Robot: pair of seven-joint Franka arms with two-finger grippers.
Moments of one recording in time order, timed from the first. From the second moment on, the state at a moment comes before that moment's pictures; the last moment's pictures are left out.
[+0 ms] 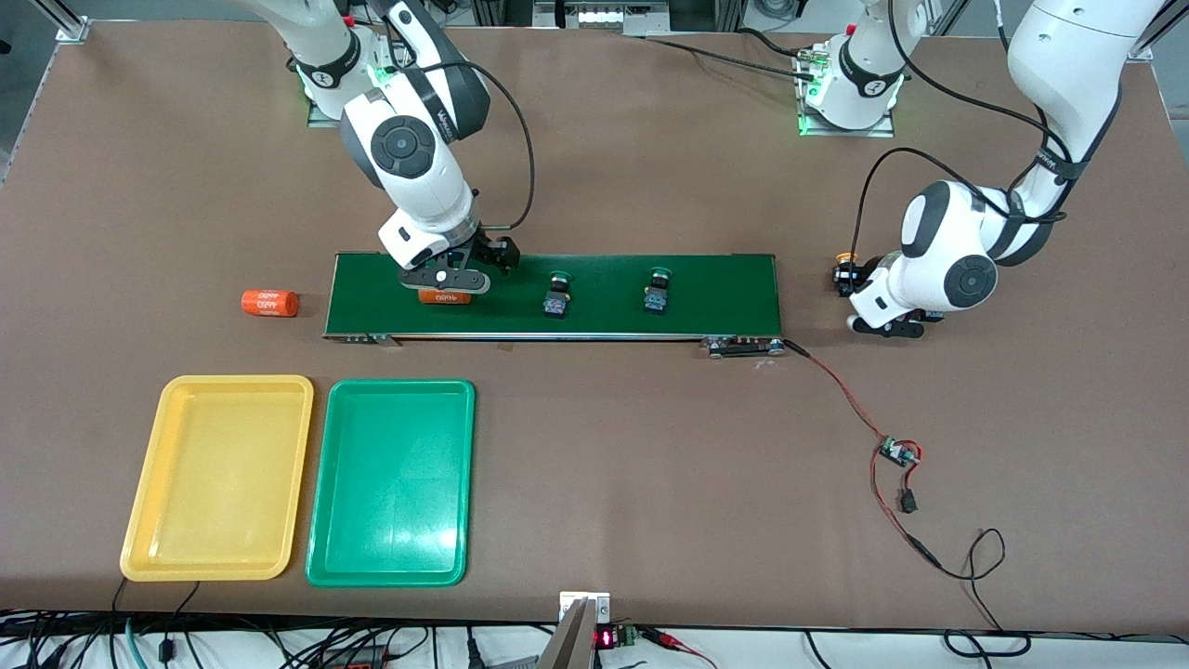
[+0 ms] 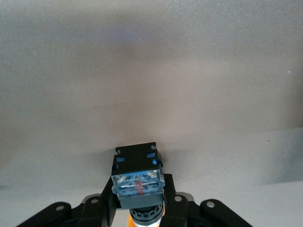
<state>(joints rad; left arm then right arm) 0.37 0.41 -0.43 -2.28 0.09 2.23 -0.08 0.49 0.24 0.12 -2.08 0.01 2.30 0.70</state>
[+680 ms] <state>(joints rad) 0.32 0.36 -0.48 -2.12 0.09 2.24 -0.08 0.49 0.25 0.12 -2.08 0.01 2.31 0.70</state>
